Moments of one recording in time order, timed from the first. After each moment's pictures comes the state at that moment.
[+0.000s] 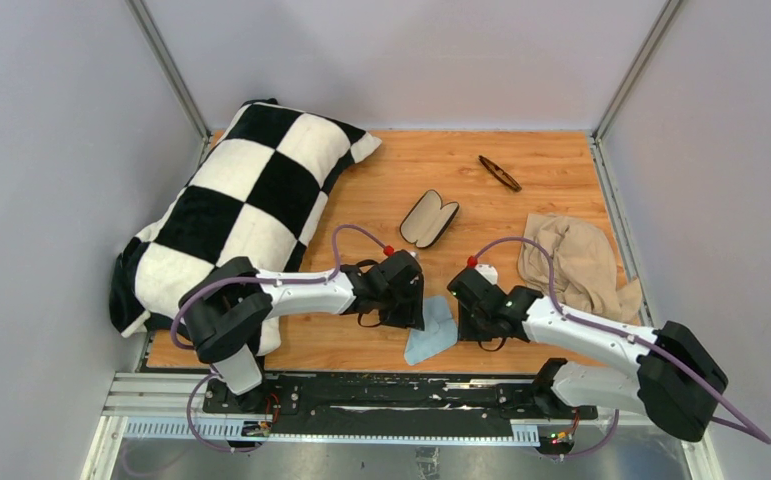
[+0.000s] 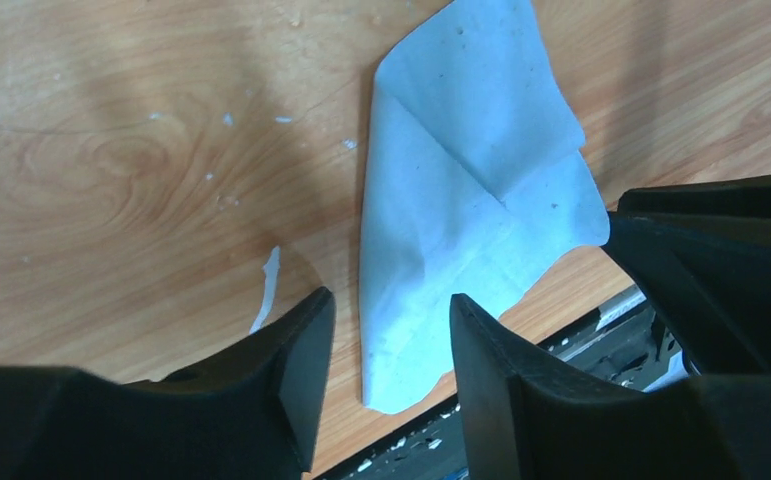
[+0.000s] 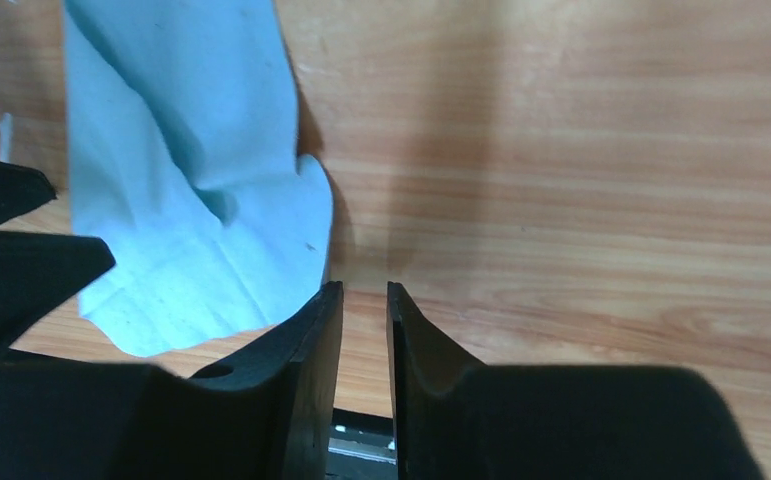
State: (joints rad) left arm -1.01 1.66 0.89 -0.23 0.09 -0.86; right arm 0.86 1.14 0.56 -0.57 0.16 0.80
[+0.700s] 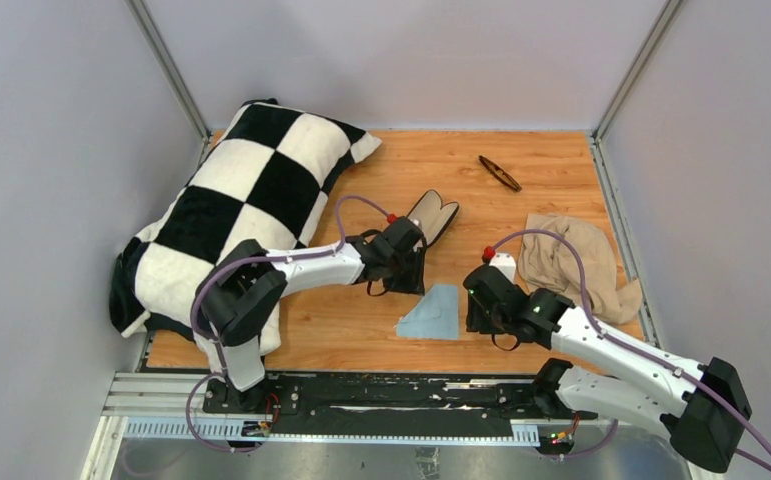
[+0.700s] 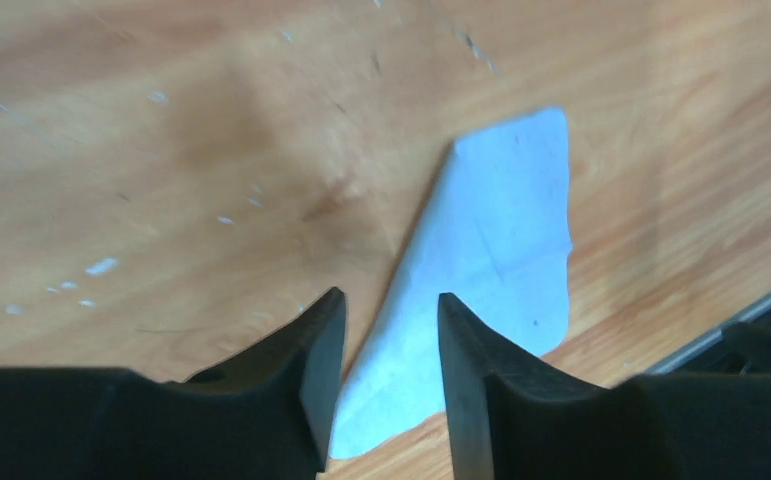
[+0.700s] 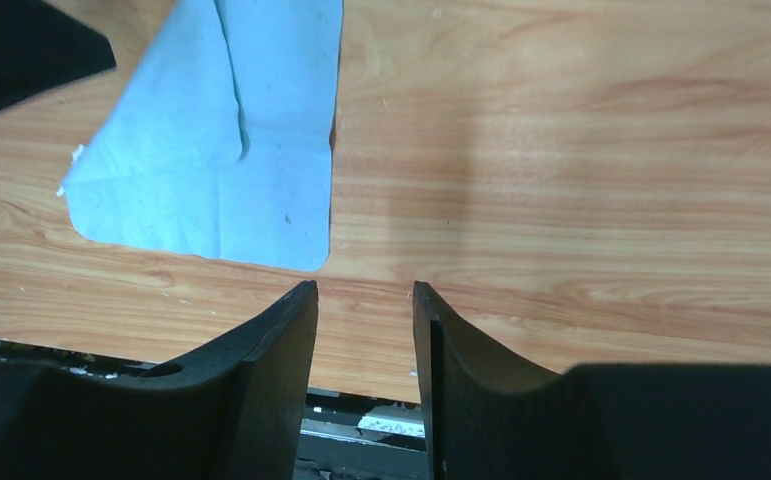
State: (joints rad) left arm -0.91 1.78 1.07 -0.24 0.07 -0.73; right arm 0.86 0.90 0.57 -0.73 0.28 0.78
